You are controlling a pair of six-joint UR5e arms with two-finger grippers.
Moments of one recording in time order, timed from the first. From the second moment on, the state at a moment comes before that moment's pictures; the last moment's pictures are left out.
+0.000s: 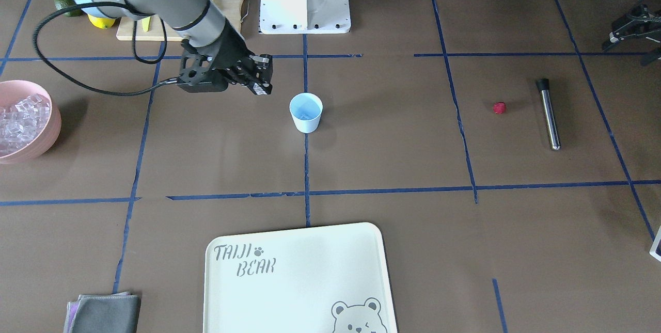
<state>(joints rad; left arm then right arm) -1.39 -1.41 -2.01 -1.50 -2.52 0.01 0.61 -1.01 1.83 -1.31 2.07 1.54</state>
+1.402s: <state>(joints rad) -1.39 -1.41 -2.01 -1.50 -2.52 0.00 0.58 -0.98 1.77 -1.32 2.00 1.57</state>
